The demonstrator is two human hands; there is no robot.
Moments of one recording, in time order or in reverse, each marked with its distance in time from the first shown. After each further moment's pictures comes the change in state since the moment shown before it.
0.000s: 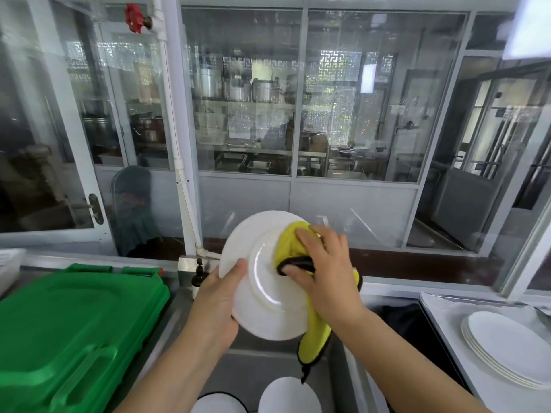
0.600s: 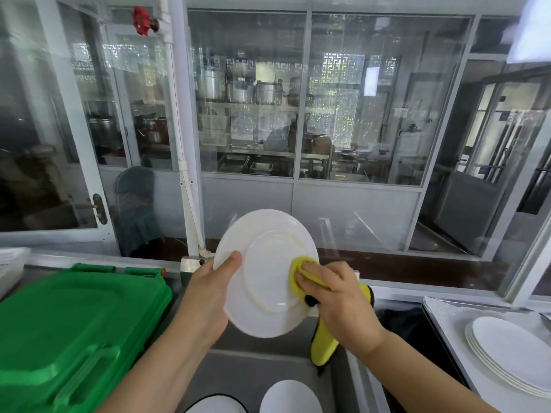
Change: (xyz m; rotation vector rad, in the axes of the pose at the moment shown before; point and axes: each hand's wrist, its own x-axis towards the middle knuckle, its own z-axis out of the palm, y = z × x) left_hand 0.010 0.015 -0.009 0.088 -0.016 0.084; right_hand -0.029 0.029 0.001 -0.111 0.018 -0.419
